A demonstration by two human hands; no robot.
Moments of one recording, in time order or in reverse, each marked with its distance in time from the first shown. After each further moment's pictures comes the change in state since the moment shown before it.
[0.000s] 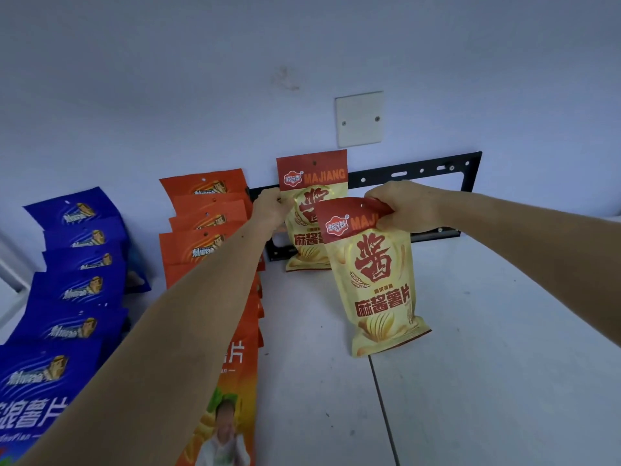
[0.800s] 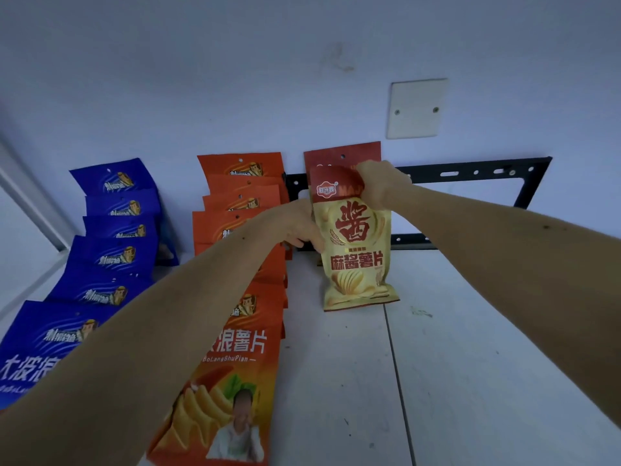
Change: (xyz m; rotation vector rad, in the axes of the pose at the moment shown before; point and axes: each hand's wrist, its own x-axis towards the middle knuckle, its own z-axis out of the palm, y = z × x) left_hand -0.034 0.002 -0.031 0.224 -0.528 -0.245; right_hand 0.132 -0.024 0.036 -0.140 0.264 0.145
